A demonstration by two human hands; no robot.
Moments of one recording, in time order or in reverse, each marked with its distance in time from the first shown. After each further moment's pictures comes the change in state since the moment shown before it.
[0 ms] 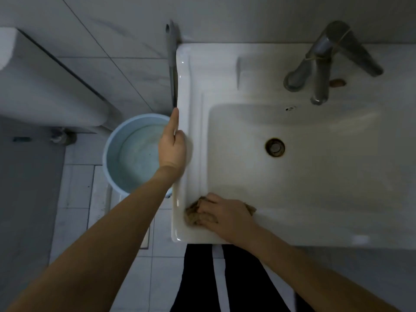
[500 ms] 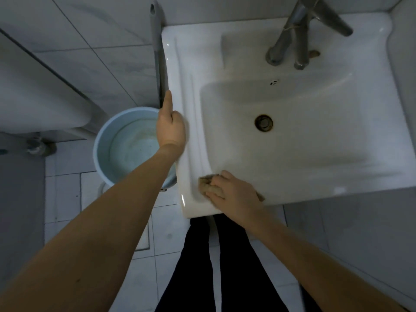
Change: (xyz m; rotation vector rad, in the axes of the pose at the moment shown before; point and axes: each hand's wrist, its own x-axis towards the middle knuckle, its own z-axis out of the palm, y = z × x) left_hand 0.003 -0.006 0.000 0.044 -0.005 -0.016; right_hand -0.025 -0.031 0.024 -0.044 0.294 0.289
